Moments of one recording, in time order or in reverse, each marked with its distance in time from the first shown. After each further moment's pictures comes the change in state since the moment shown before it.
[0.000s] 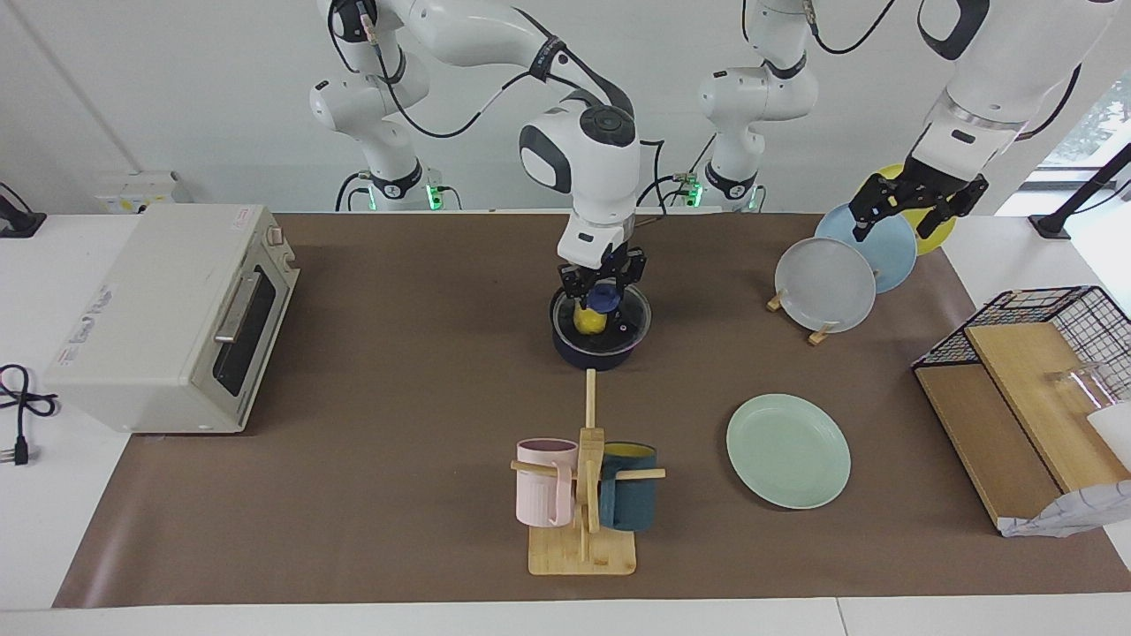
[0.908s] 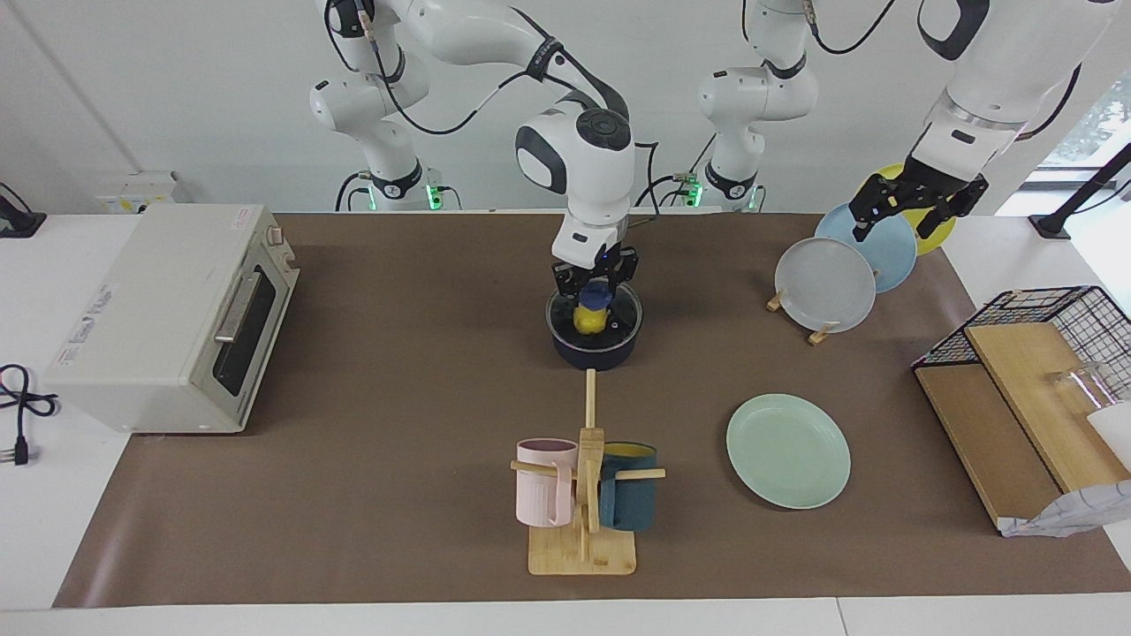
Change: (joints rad) left arm 0.000 0.000 0.000 -0.001 -0.016 0.000 -0.001; right arm 0.012 -0.024 -0.001 -0.054 0.000 0.003 0.000
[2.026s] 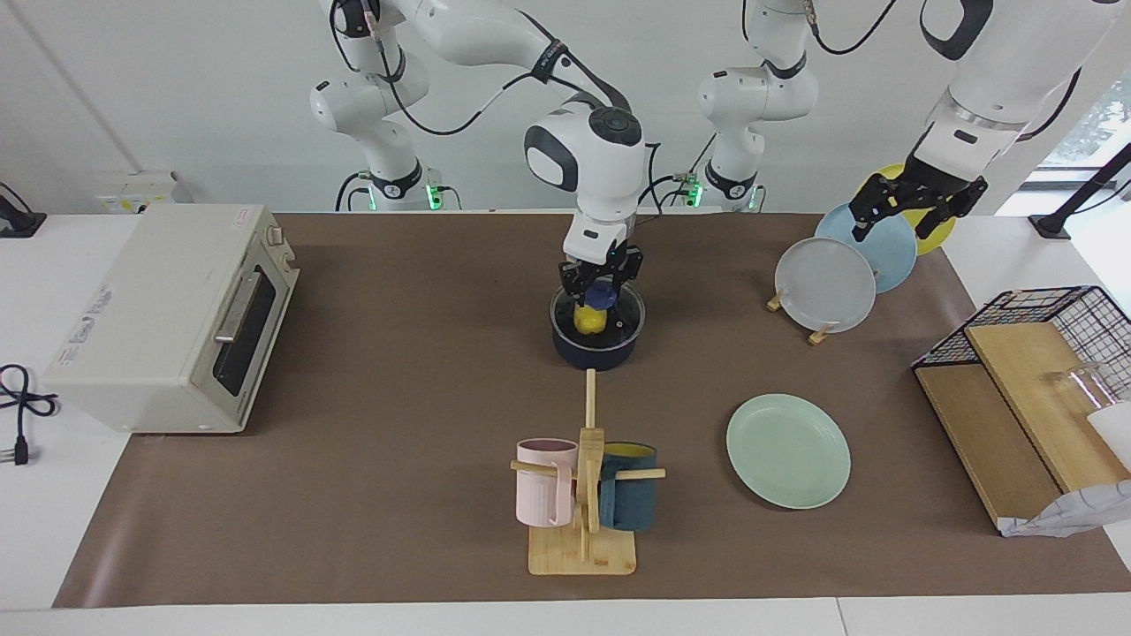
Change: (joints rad) left arm 0.001 0.000 0.004 -0.001 0.000 0.000 0.000; right arm 0.020 0.006 0.000 -0.011 -0.050 0.027 0.001
